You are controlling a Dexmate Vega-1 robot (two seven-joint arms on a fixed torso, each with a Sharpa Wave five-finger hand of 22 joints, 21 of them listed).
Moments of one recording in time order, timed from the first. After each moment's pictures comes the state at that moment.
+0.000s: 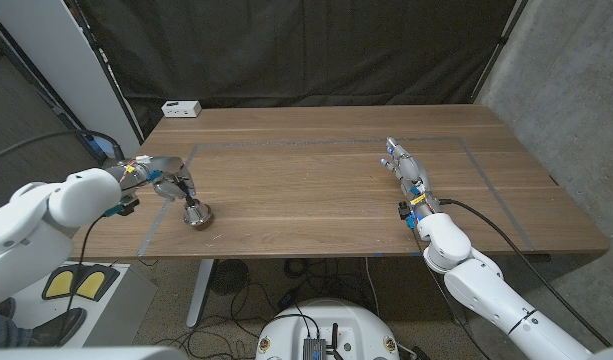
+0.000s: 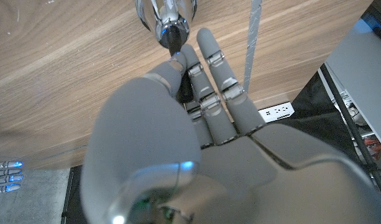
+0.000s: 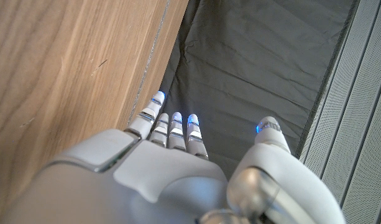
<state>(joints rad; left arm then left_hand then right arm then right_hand) 1.63 0.96 -0.41 -2.26 0.50 0.31 -0.46 1.29 0.12 0.49 -0.16 0.17 0.99 0.08 0.29 0.25 0.97 -0.03 0.35 0.27 1.14 -0.12 0.22 0.18 1.04 -0.04 0.47 0.18 -1.22 -0.57 -0.36 -1.86 0.42 0.21 -0.35 0.30 0.08 0.21 -0.14 0.18 0.17 0.10 0.19 0.18 0.12 0.14 0.21 0.19 0.02 0.11 0.21 0.21 0.29 0.03 0.20 0.17</state>
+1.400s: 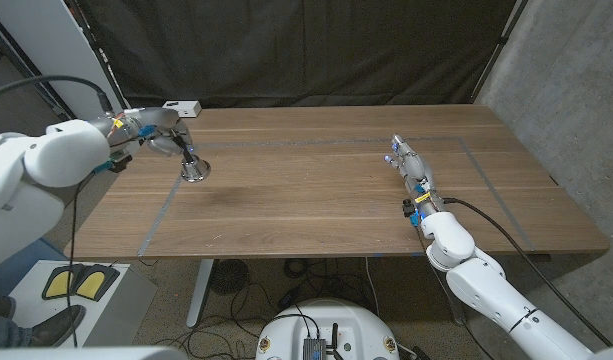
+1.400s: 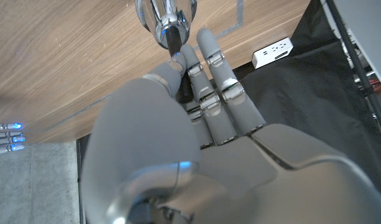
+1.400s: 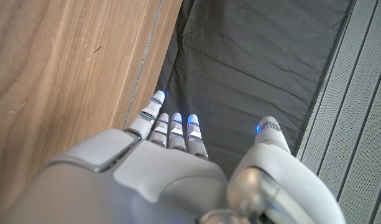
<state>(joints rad) 1.45 0.93 -0.44 -2.33 0.54 0.26 -0.52 1.28 0.12 0.49 -0.16 0.18 0.99 0.08 0.30 0.26 0.96 -0.03 0.35 0.27 1.14 -0.12 0.22 0.19 1.03 -0.04 0.48 0.18 -1.22 -0.56 -0.33 -1.84 0.44 0.24 -0.34 0.30 0.08 0.21 -0.14 0.18 0.17 0.10 0.19 0.18 0.13 0.15 0.21 0.19 0.03 0.10 0.20 0.21 0.29 0.02 0.20 0.17</state>
